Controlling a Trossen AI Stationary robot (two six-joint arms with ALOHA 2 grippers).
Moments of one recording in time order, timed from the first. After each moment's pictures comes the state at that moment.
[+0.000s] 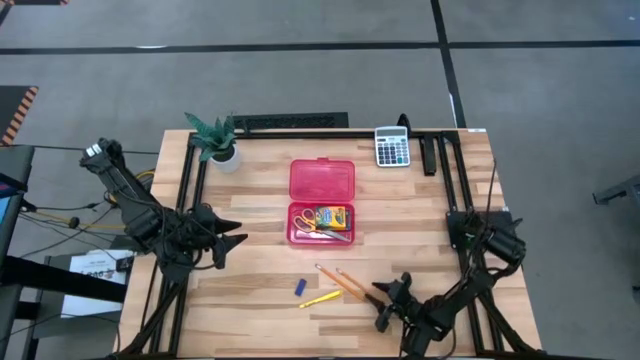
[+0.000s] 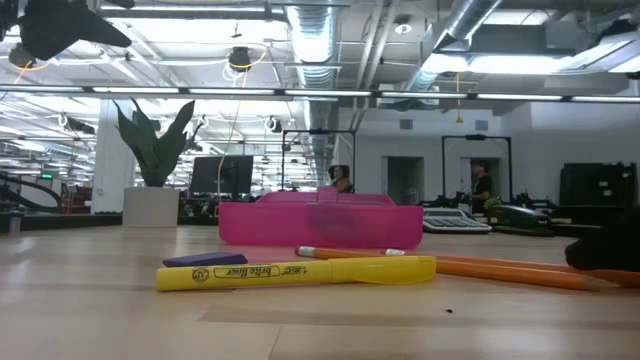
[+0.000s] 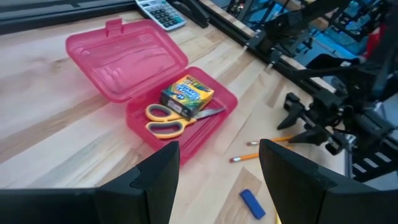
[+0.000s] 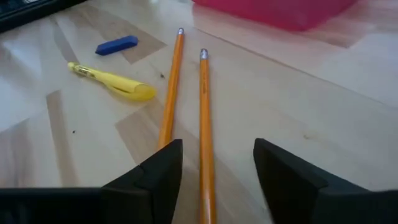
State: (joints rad) left arm -0.84 0.87 0.75 -0.79 -0.98 -1.30; right arm 0.98 2.13 0.97 -0.27 1.07 1.69
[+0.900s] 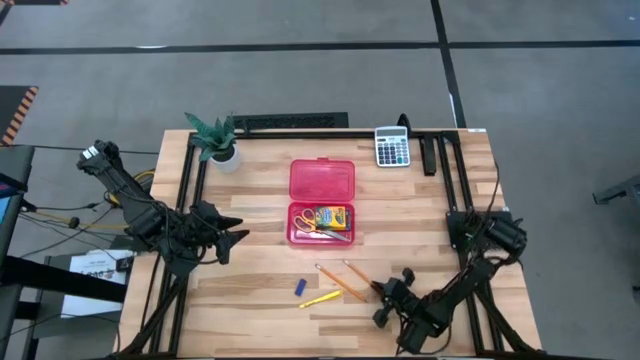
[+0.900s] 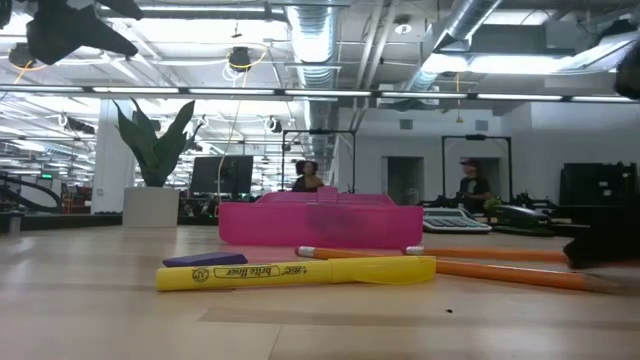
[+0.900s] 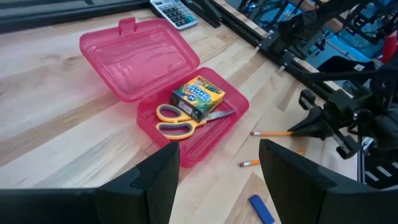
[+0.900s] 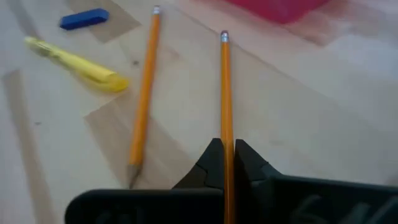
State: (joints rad) left arm -0.78 0.87 0.75 -0.80 -0.96 -1.30; right arm 0.90 1.99 1.00 -0.45 0.97 1.57
